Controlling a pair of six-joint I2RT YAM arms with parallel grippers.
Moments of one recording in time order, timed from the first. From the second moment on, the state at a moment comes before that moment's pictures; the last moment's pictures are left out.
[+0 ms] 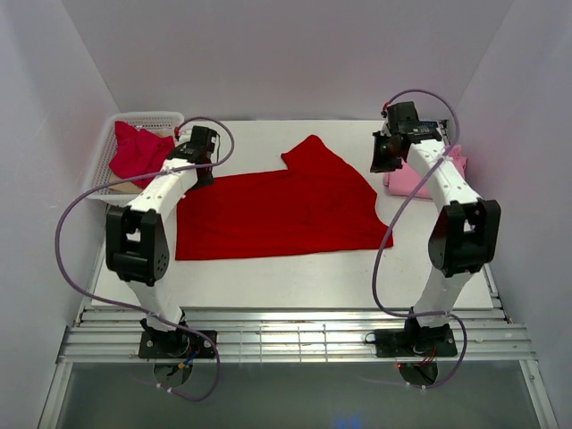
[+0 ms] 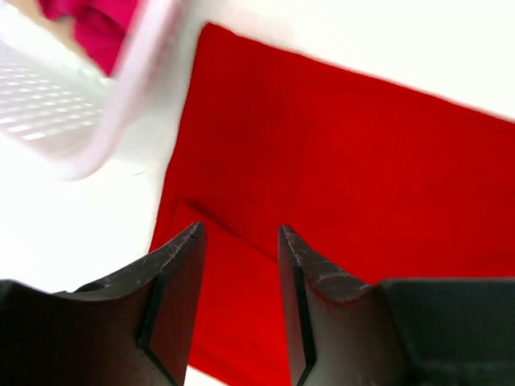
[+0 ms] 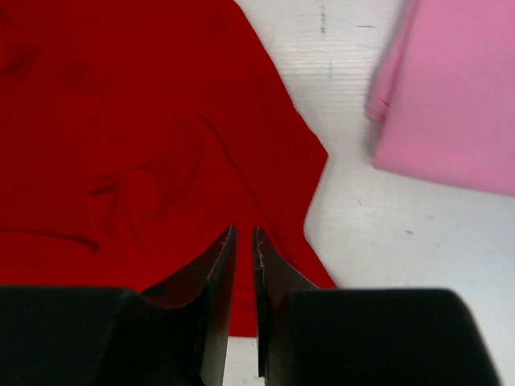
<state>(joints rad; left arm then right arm) -0.21 1.72 1.44 -0.70 -0.50 -0.46 0.17 1.77 1.64 -0.79 -0.03 0.20</state>
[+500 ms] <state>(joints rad) -0.21 1.95 1.47 -0.74 -0.47 -0.43 0.17 2.10 1.67 -0.72 -0.22 0.17</state>
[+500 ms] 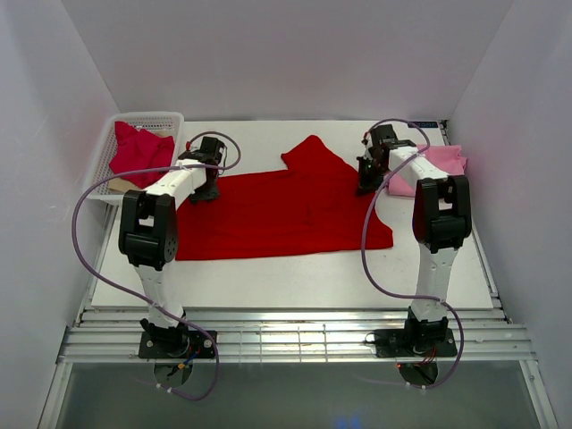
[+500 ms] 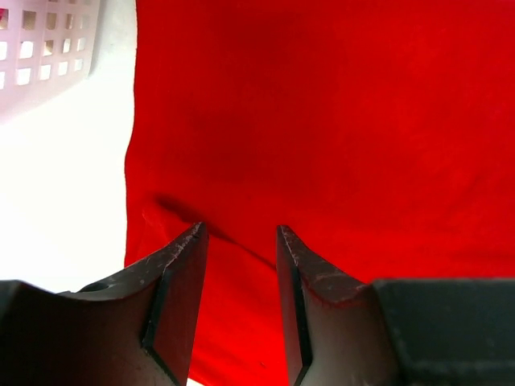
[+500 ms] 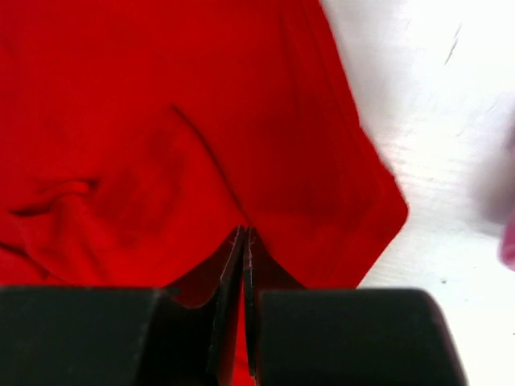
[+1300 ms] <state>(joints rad) -0.21 1.80 1.40 -0.73 -0.45 -0.44 0.18 2.00 1.43 -0.72 0.01 0.19</state>
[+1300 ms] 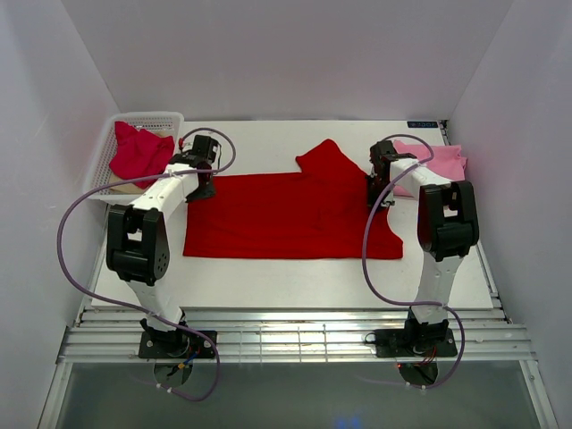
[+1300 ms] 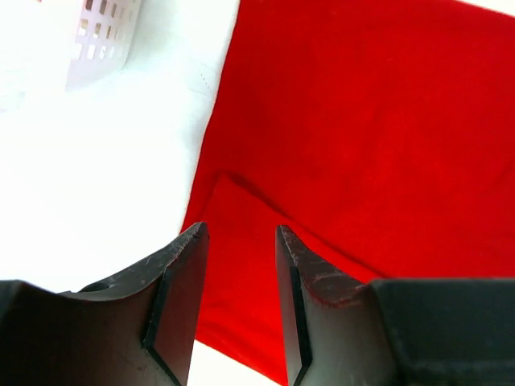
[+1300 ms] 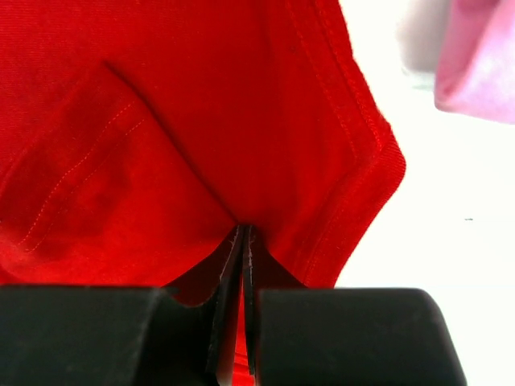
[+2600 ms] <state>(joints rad) -0.14 2.24 1.78 -0.55 -0.61 -0.31 0.18 2.25 1.95 -0.74 -0.18 0.13</state>
